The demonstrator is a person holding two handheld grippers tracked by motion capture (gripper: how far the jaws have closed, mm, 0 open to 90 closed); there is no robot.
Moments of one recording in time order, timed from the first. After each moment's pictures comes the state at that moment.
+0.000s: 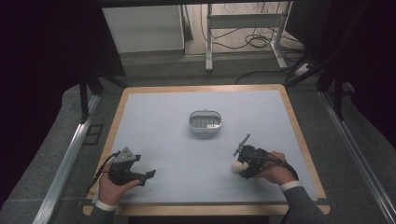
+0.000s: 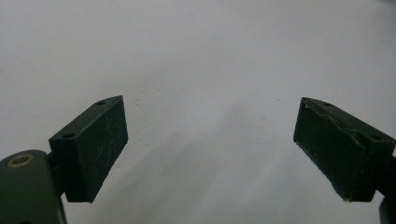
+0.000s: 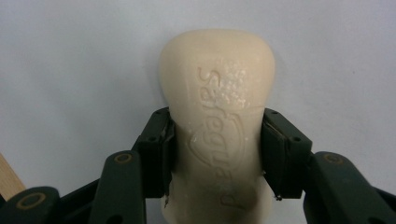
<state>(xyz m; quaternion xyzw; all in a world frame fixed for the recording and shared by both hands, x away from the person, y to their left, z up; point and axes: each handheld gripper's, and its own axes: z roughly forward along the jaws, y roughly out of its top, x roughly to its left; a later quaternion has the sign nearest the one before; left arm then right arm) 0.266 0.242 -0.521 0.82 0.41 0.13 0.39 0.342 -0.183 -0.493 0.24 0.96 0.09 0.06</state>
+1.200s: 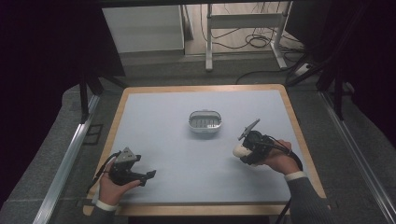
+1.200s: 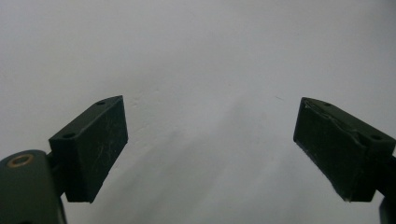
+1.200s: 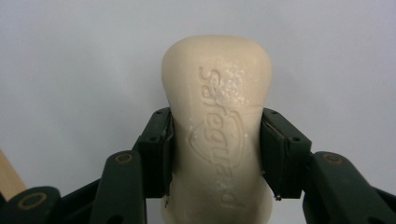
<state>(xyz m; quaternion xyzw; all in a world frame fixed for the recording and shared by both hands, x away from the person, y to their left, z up) 0.266 0.241 -0.522 0.82 0.40 0.13 0.39 0.361 -0.191 -0.449 0.26 0.95 0.15 0.09</state>
